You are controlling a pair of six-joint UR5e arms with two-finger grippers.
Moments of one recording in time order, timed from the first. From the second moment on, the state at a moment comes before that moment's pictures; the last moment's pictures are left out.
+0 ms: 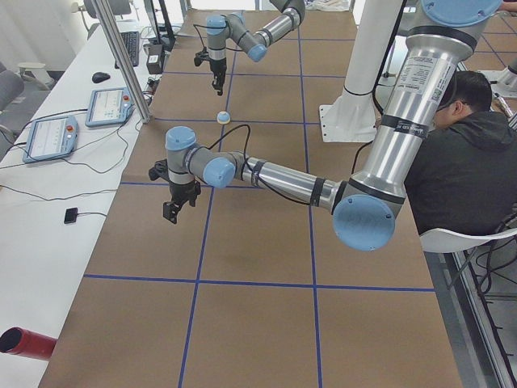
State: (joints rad) left arm -1.24 -1.86 -1.50 -1.77 -2.08 -0.02; right arm 0.80 -0.71 1.39 -1.54 2.12 1.19
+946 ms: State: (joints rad) left arm -1.48 -1.75 -1.50 -1.65 -2.14 0.17; right arm 1.36 -1.42 1.72 -1.65 2.31 0.09
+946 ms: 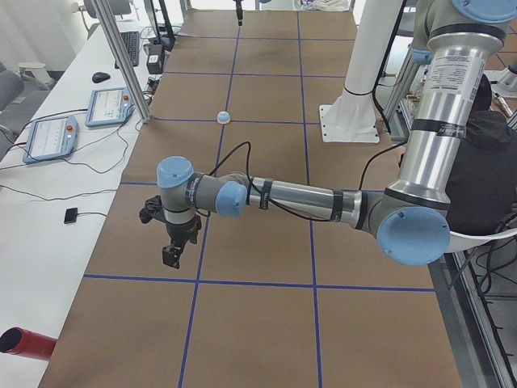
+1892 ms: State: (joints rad) left arm -1.52 -1.63 -1.50 -1.67 -2.21 0.03; right arm 1.55 -1.55 1.60 -1.65 2.31 -0.19
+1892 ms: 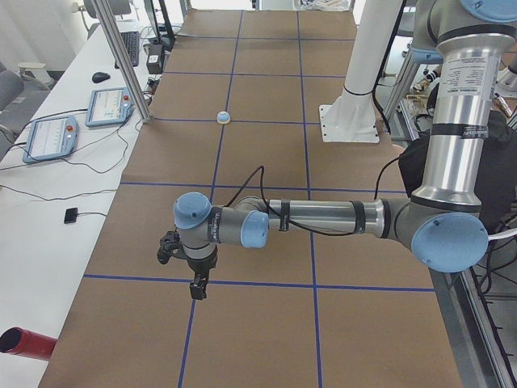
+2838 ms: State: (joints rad) left arm -1.54 -1.41 -1.80 -1.66 -2.39 -0.02; right arm 1.58 -1.57 1.62 -1.65 2.37 -0.14
